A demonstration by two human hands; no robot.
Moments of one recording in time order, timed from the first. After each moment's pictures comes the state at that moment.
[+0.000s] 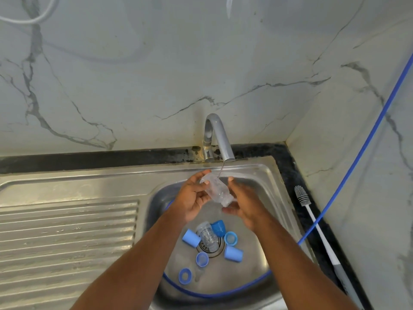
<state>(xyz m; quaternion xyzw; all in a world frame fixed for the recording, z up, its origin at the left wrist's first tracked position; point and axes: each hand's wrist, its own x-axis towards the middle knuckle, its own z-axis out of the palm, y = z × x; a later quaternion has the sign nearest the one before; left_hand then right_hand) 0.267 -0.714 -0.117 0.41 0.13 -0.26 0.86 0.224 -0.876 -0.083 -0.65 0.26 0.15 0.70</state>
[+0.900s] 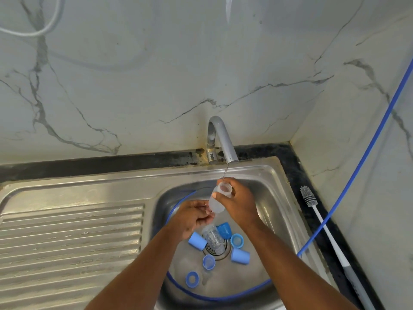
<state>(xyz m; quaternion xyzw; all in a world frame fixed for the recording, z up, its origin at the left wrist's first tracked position) 0.243 -0.692 -0.147 0.56 0.21 -0.33 0.73 0.224 -0.852 -0.096 -0.82 0.11 -0.02 0.56</state>
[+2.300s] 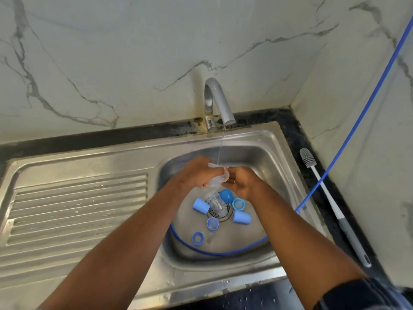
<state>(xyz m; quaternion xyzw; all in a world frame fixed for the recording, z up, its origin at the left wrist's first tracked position) 0.246 -0.707 -0.070 0.89 -0.05 -0.31 0.34 0.217 -0.860 -0.128 -0.51 0.35 0.21 0.75</state>
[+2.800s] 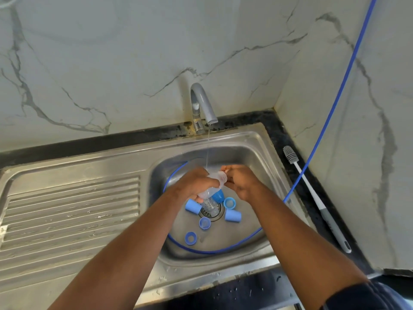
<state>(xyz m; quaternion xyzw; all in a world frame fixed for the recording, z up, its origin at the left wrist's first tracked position) 0.210 -0.726 -0.066 0.84 0.02 -0.39 0.38 0.188 -0.882 -0.109 -0.60 0.31 0.13 0.72</state>
